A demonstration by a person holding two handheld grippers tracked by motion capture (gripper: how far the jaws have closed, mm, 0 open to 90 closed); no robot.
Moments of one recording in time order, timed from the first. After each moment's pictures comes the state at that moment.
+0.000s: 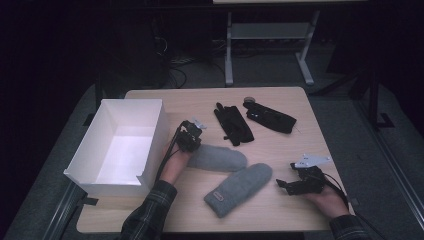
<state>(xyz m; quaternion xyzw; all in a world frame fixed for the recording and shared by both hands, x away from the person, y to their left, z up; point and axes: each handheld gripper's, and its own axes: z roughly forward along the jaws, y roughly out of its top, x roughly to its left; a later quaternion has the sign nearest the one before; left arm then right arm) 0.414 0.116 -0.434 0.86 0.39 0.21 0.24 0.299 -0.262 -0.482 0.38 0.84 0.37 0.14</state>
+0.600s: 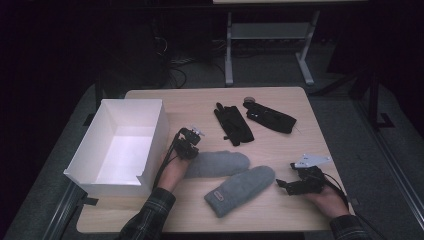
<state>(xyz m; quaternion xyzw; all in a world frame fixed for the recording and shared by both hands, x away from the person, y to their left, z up) 0.388 0.121 -0.442 0.88 0.41 0.17 0.20 0.299 -0.262 -0.482 0.38 0.84 0.37 0.14</state>
